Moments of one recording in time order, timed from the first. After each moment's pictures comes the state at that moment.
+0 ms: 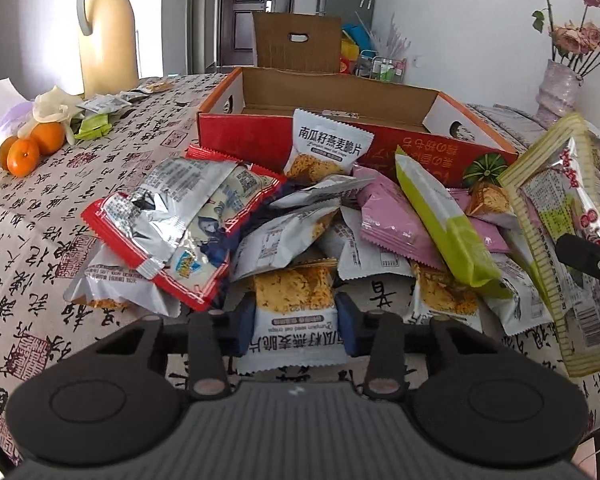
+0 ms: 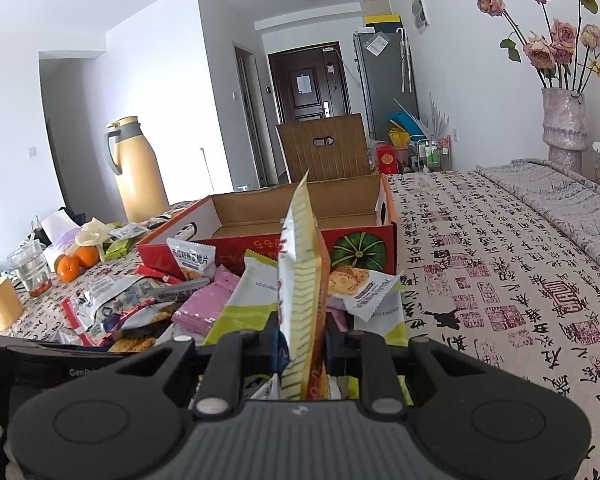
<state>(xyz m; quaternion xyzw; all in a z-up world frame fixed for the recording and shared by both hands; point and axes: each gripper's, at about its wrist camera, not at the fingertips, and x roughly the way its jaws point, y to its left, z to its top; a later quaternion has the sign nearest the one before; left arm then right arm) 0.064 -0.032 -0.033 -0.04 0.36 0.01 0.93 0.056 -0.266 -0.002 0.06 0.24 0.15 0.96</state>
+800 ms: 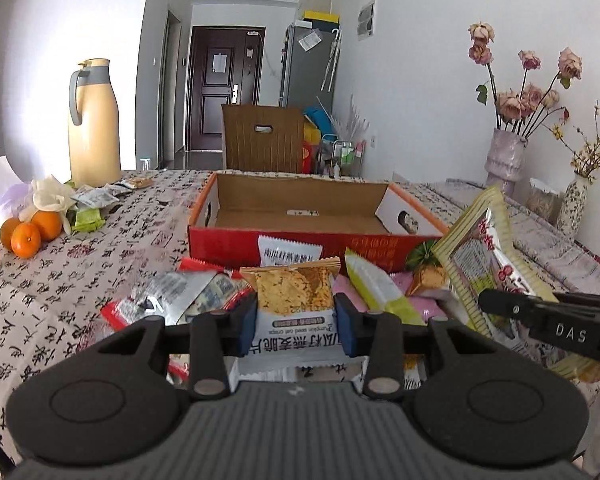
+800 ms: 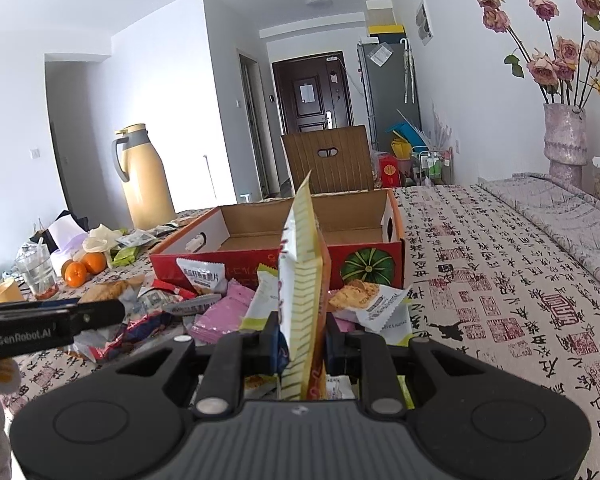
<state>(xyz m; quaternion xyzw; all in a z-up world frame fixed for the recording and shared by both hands) 0.021 -0.031 0.020 -0.03 0.22 -0.04 0.97 0.045 -0.259 0.012 0.06 0.23 0.15 0.96</state>
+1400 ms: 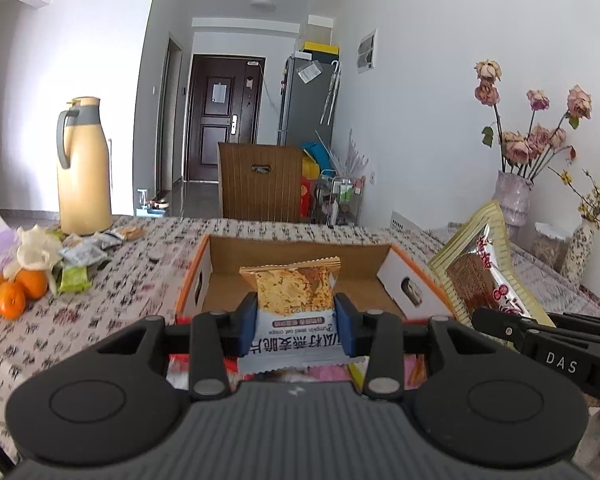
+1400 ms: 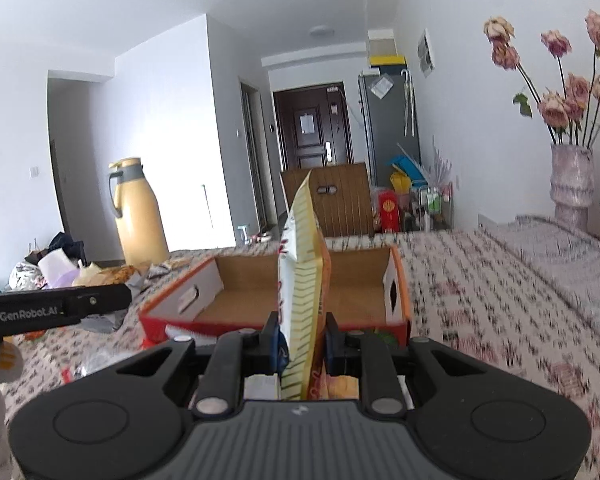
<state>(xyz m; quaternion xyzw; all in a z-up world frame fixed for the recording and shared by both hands) 0.078 -0.033 0.062 -0.04 0.17 -0.04 0.98 0.091 -0.251 0.047 0.05 0.17 0.15 0.97</state>
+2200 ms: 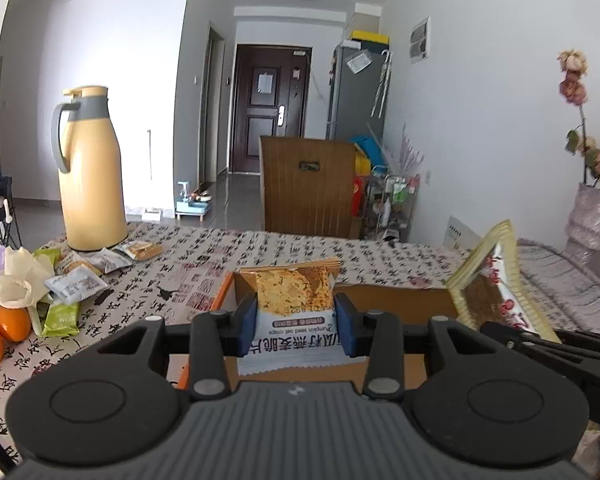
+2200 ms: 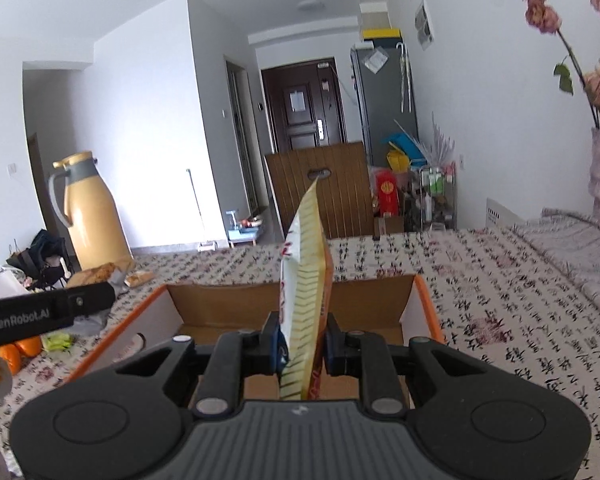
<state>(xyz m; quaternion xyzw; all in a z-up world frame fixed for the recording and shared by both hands) 0.235 -0.023 0.056 -0.04 0.20 0.04 0.98 0.272 -0.221 0.035 0.06 0.22 0.14 0.96</state>
